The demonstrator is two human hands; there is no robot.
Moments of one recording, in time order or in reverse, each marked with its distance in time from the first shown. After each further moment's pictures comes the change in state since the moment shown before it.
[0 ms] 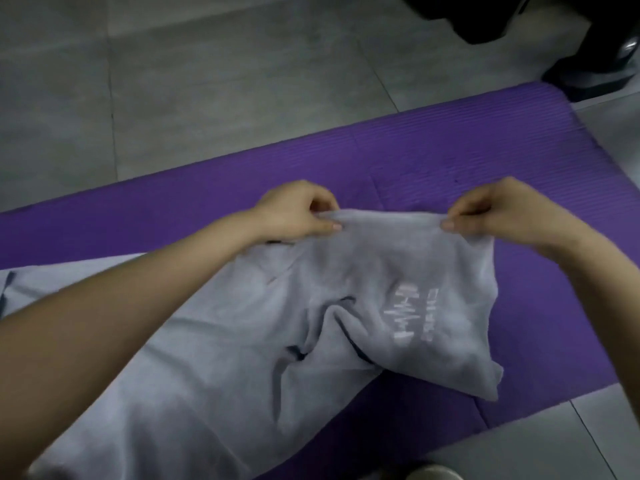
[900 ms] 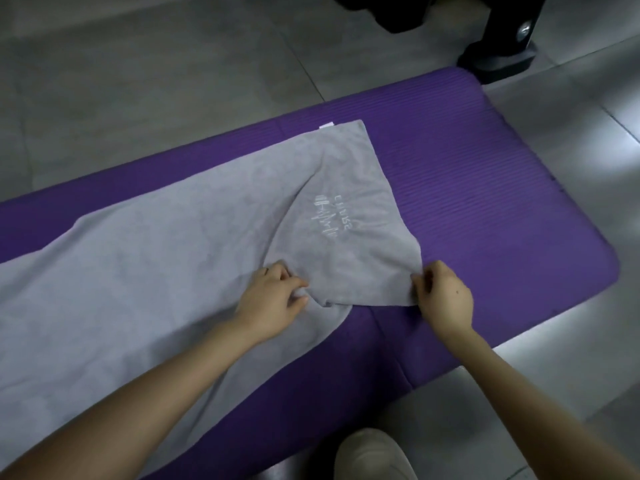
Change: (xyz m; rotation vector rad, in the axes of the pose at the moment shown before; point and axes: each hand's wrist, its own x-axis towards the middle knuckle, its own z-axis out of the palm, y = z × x) left_hand -0.044 0.036 0.150 0.133 0.026 -0.031; right_hand -0.076 0.138 0.102 -0.182 0.514 0.354
